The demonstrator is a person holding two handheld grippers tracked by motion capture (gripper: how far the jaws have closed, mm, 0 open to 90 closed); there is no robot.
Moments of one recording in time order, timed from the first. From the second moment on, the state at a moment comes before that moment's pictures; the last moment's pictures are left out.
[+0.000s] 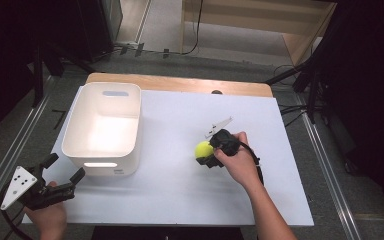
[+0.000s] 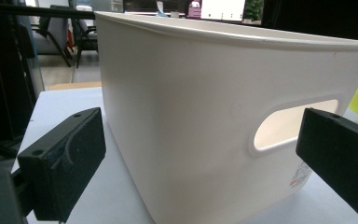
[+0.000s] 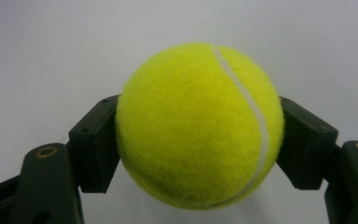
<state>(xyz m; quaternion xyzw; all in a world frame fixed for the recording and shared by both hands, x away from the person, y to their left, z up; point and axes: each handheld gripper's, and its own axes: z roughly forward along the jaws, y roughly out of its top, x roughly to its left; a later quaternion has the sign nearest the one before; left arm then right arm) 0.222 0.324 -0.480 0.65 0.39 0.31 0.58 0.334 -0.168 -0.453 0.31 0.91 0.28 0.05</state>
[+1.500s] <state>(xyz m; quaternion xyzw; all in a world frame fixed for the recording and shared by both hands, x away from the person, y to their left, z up) 0.221 0.324 -0.480 0.65 0.39 0.30 0.58 0.363 -0.103 -0.428 0.25 0.92 0.29 0.02</state>
